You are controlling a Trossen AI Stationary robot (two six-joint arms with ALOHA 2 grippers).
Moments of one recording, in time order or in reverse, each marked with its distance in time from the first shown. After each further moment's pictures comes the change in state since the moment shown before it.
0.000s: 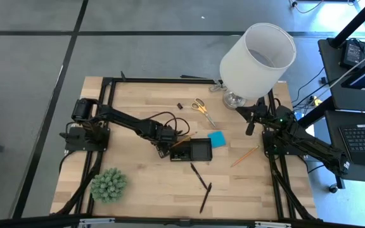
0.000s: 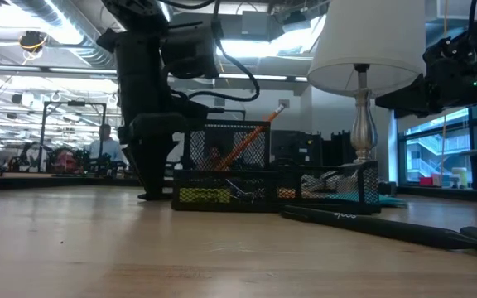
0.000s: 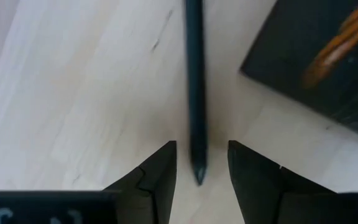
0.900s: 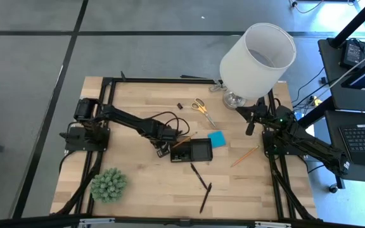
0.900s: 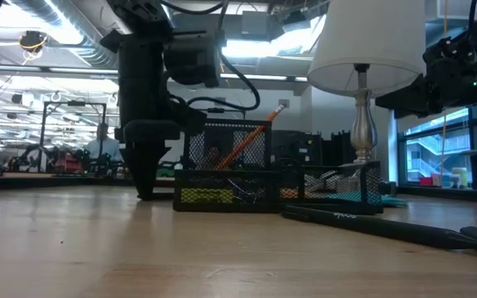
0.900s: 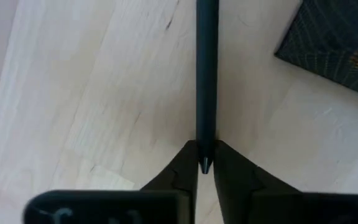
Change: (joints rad) left arm 0.024 0.062 0.010 -0.057 -0.003 0.059; right arm 0.000 0.000 0.000 0.000 0.000 -0.001
